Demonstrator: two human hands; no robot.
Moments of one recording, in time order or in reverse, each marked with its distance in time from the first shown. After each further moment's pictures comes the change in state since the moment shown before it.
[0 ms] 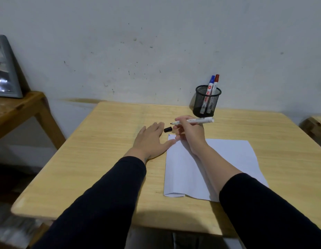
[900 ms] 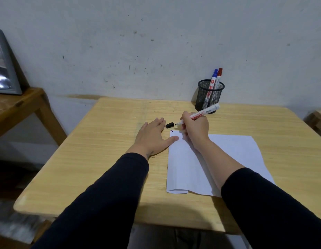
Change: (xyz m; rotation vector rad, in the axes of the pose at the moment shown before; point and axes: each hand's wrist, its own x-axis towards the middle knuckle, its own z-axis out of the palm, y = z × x) left_hand 0.000 0.000 0.001 -0.039 0.001 -0.019; right_hand 0.005 0.004 0.003 -0.303 0.182 -0.040
